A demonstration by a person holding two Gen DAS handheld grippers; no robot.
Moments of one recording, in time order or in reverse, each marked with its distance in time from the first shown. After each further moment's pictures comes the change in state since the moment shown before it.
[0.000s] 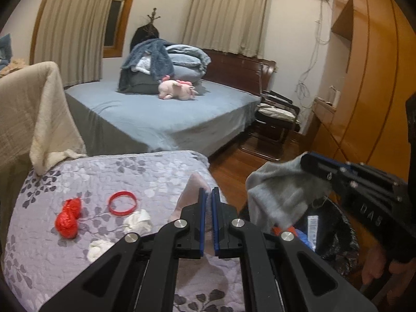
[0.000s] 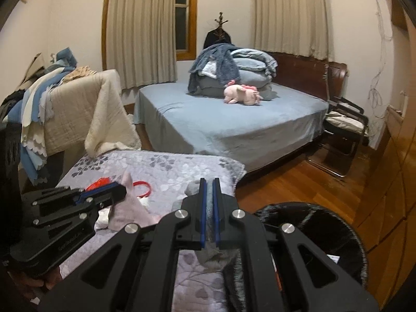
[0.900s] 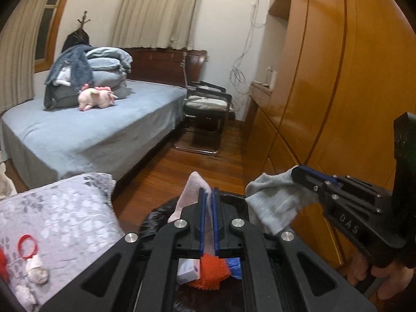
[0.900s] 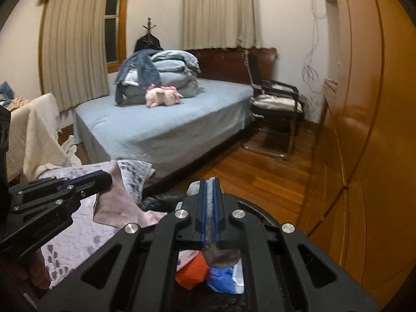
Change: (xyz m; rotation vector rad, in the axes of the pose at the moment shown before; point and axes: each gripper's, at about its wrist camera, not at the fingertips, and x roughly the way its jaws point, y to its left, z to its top) left arm 0.088 -0.171 0.026 0.176 0.039 -0.313; right arm -0.038 -0.182 -0.049 0.192 0.003 -0.308
